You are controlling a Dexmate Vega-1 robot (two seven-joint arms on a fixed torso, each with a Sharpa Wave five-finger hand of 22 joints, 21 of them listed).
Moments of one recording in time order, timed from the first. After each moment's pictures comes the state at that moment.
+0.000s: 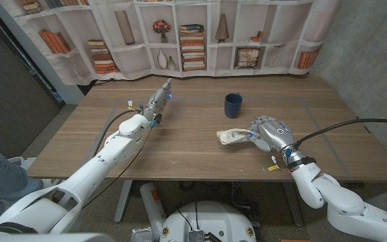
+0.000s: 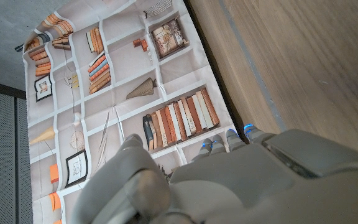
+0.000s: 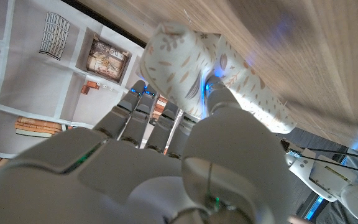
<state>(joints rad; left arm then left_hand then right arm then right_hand) 0.75 0.51 0.45 -1.32 -0.57 -0.15 -0.03 0.30 0.00 0.18 0.07 0.23 -0.17 0.09 0.20 0.18 -0.17 0.04 0.20 0.18 -0.17 0.06 0.18 0.18 -0.17 0.02 0.20 0.18 -1.31 -1.10 -0.56 -2.11 -0.78 -0.43 -0.57 0.86 0.06 0.35 -0.16 0.26 0.92 -0.20 0.44 0.29 0.70 -0.18 0.29 0.18 0.55 -0.05 0.19 0.17 0.40 -0.04 0.23 0.18</state>
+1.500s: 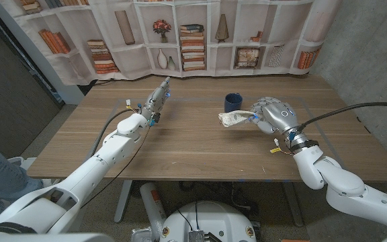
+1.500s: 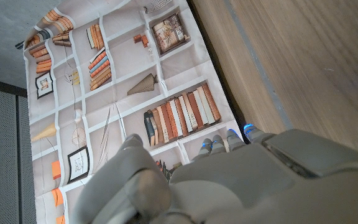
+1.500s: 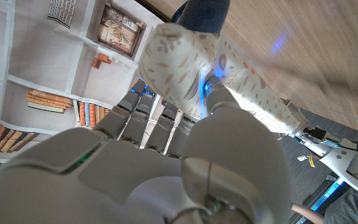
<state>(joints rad) 0.75 0.52 0.44 -1.32 -0.57 -0.15 -0.03 0.30 0.01 0.17 0.07 0.23 -0.17 0.09 0.20 0.18 -0.17 0.04 0.20 0.18 -0.17 0.06 0.18 0.18 -0.17 0.02 0.20 0.18 -1.24 -1.10 -0.51 -2.11 -0.76 -0.40 -0.58 0.87 0.06 0.35 -0.15 0.23 0.92 -0.19 0.46 0.31 0.70 -0.18 0.27 0.18 0.55 -0.05 0.19 0.17 0.40 -0.04 0.22 0.19</state>
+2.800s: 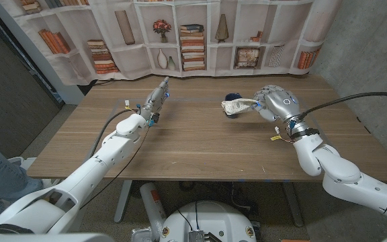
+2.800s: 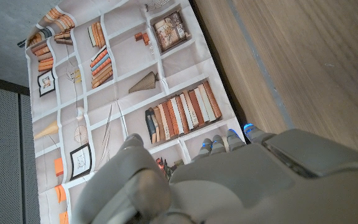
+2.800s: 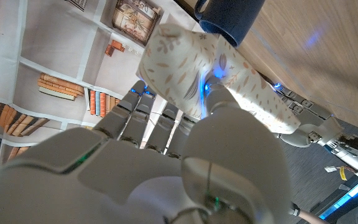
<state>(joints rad) 0.76 0.52 0.43 -1.33 -0.57 -0.16 -0.02 0.30 0.01 0.17 0.07 0.22 -0.16 0.08 0.20 0.18 -0.17 0.04 0.20 0.18 -0.17 0.06 0.18 0.18 -0.17 0.03 0.20 0.18 -1.14 -1.07 -0.51 -2.06 -0.79 -0.40 -0.56 0.87 0.06 0.36 -0.15 0.21 0.92 -0.19 0.46 0.31 0.71 -0.18 0.26 0.18 0.55 -0.05 0.18 0.17 0.41 -0.05 0.22 0.19</state>
